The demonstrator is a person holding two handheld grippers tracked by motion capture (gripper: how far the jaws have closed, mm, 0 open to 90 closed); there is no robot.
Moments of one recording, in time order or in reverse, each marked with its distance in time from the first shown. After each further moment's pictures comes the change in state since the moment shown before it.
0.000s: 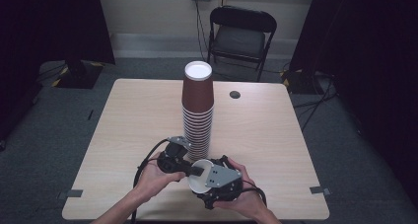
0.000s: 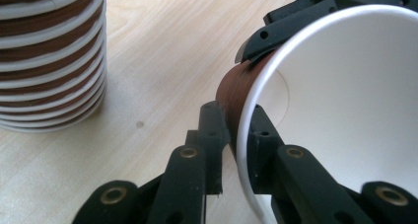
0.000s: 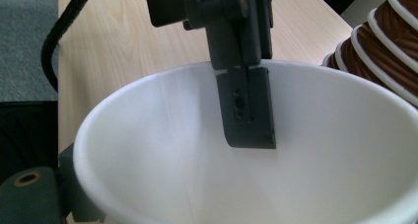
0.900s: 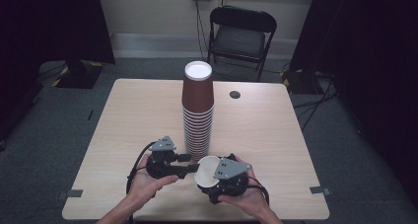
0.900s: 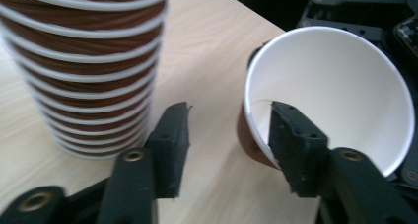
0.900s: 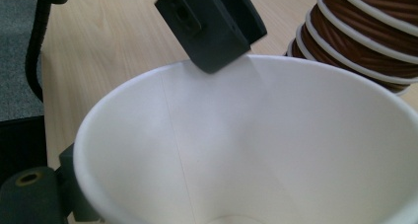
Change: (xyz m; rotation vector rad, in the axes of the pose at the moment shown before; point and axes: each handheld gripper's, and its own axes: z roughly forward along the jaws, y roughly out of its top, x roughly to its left) left arm 0.001 -0.025 -0.021 -0.284 0.135 0.027; right arm -0.015 -0.015 -0.003 0.001 -0.021 0.135
